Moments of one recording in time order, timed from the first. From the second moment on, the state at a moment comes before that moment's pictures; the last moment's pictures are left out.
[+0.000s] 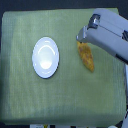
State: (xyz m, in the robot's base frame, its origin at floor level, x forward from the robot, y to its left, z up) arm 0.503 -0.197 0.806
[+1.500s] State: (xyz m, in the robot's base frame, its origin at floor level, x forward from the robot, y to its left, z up) arm 0.502 -0.178 0.717
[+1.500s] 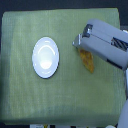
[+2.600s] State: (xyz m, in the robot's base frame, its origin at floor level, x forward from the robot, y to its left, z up) arm 0.505 -0.174 0.719
